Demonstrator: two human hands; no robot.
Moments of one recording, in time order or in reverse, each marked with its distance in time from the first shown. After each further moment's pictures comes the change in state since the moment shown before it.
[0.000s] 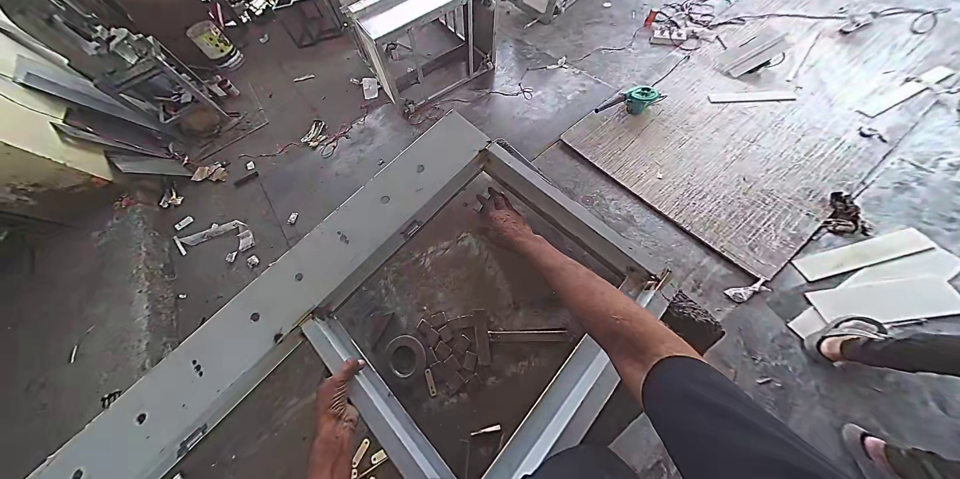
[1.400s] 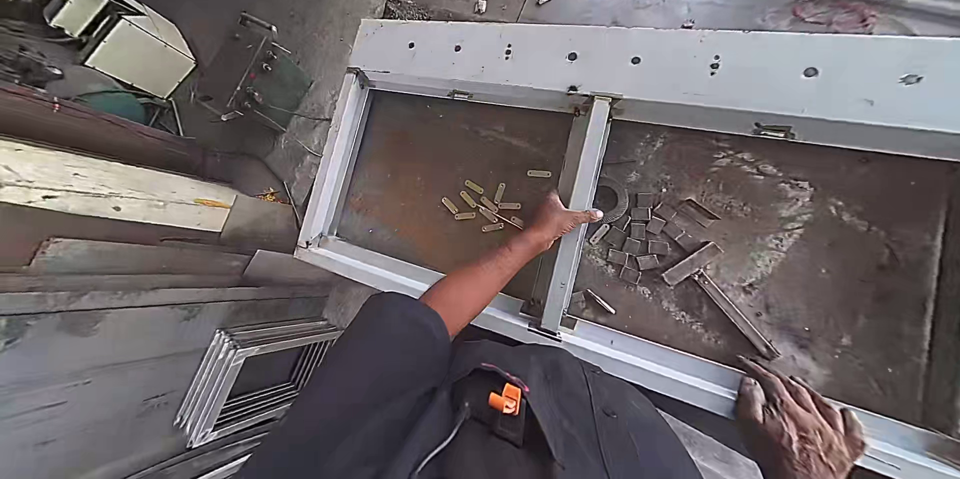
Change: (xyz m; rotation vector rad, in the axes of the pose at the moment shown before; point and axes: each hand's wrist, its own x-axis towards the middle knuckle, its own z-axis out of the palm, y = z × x) left_hand -0.039 -0.102 -0.024 0.115 -0.237 0.000; right_hand -0.322 0.067 0.022 -0.438 -0.095 -0.282
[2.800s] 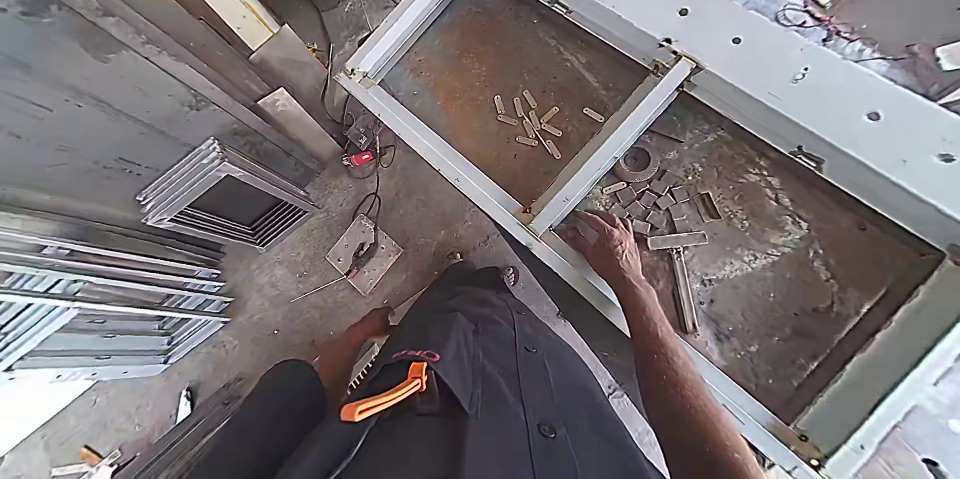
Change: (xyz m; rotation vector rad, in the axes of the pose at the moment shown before) left_hand -0.394 -0.456 0.012 0.324 -0.035 -0.645; right_hand 0.107 -0.171 0.013 0.161 -0.271 -0.844
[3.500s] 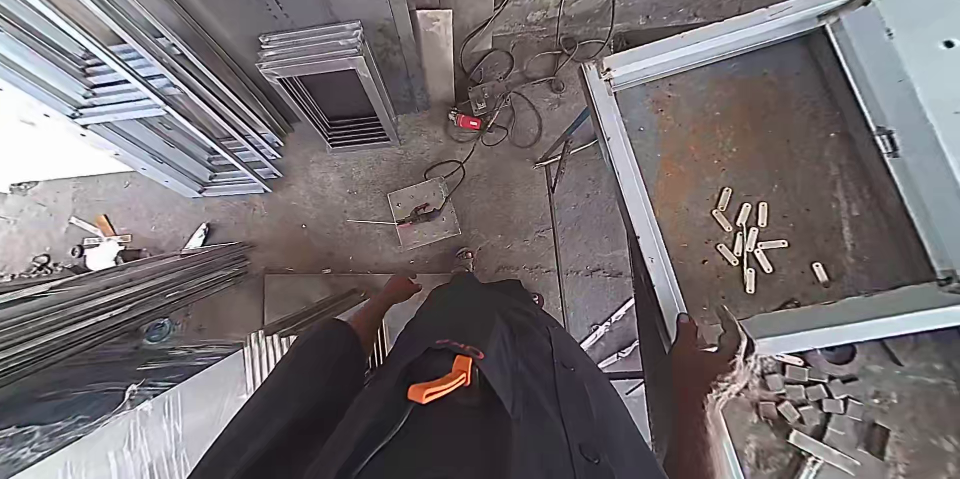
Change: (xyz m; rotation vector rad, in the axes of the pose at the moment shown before) left_hand 0.004 -0.159 -0.006 -0.693 0.208 -0.036; right_hand 0.013 -0.200 0.029 0.010 0.218 0.069
